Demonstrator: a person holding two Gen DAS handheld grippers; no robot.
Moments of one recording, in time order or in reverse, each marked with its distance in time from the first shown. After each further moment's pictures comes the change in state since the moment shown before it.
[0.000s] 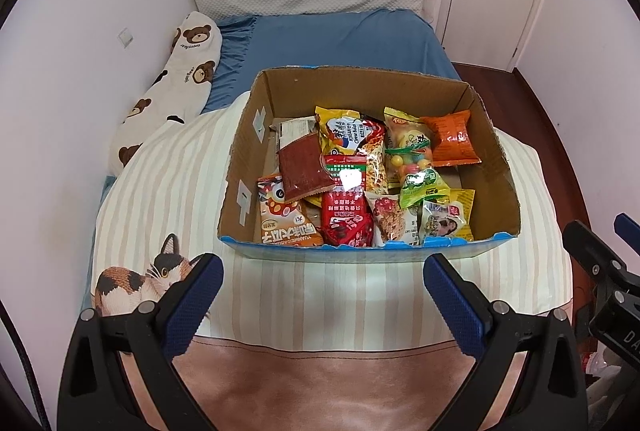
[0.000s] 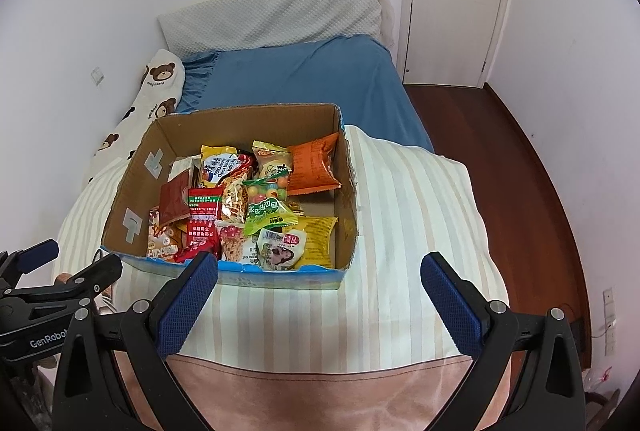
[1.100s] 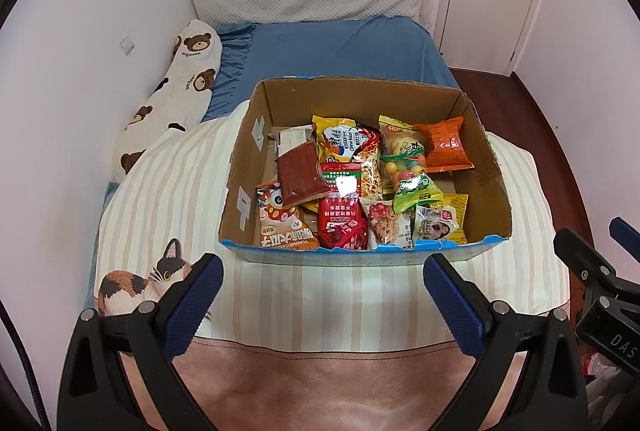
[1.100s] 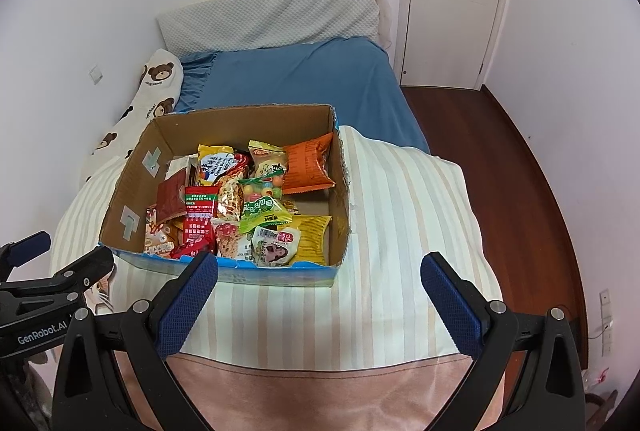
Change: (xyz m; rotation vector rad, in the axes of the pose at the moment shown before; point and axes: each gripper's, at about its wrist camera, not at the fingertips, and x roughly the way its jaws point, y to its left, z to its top) left arm -0.013 -0.007 0.000 0.004 -0.024 0.001; right arm -0.003 -0.009 -0.002 0.004 0.002 -0.012
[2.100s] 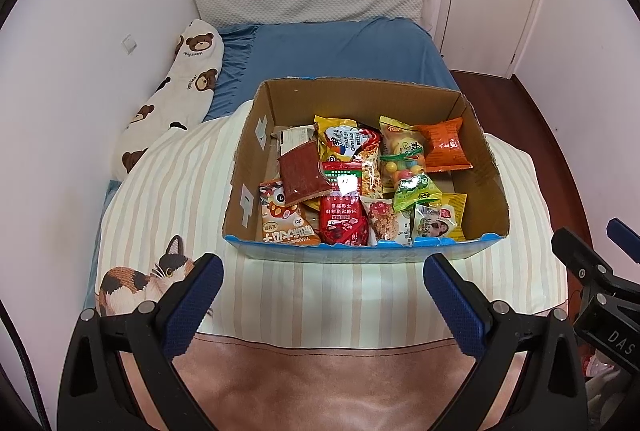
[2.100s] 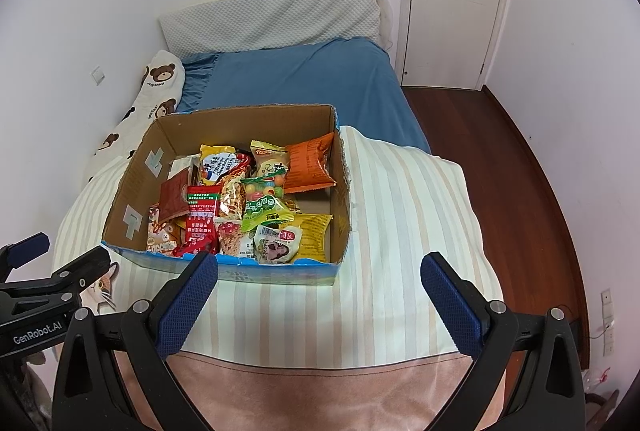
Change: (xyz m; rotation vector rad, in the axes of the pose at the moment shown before) left arm -0.007 0.003 -0.003 -0.008 -0.004 0.004; right arm -0.003 0.001 -0.002 -0.001 -0.003 0.001
